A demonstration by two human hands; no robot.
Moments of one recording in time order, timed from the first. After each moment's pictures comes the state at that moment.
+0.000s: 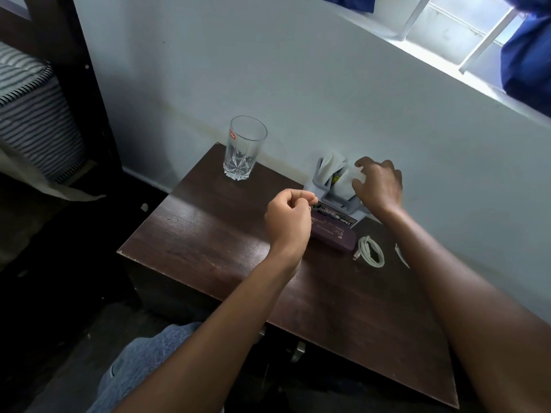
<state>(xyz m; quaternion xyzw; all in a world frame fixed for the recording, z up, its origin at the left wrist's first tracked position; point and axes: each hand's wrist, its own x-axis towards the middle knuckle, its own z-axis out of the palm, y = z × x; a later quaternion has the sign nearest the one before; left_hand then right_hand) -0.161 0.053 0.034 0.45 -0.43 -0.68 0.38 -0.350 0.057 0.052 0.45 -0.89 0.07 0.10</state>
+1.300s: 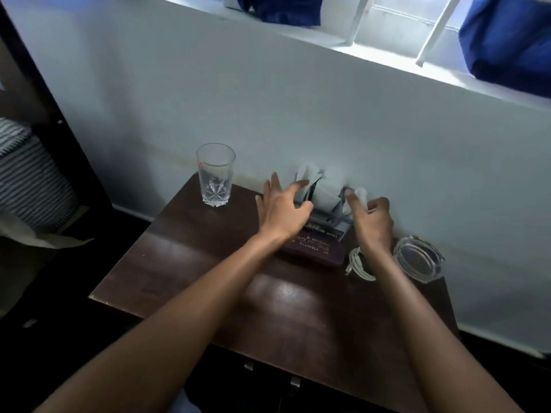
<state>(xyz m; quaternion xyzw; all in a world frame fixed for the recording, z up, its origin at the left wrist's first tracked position) -0.230 0.006 0.020 0.40 -0.80 -0.39 0.22 -0.356 0.100 0.015 0.19 -0.88 0.44 -0.04</state>
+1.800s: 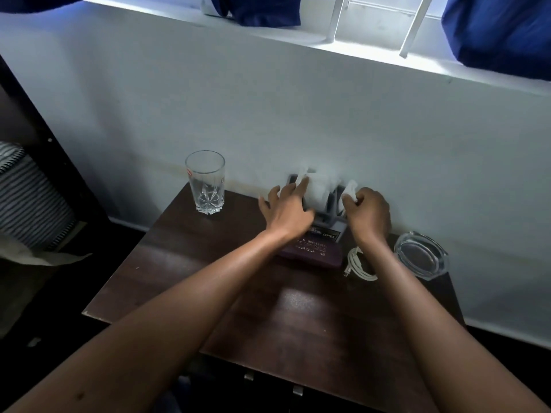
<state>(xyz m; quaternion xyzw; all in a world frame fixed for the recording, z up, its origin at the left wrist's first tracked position) -0.261 0.003 0.006 0.38 -0.85 -0.32 0.16 -0.378 0.090 0.008 0.28 -0.89 0.35 0.05</state>
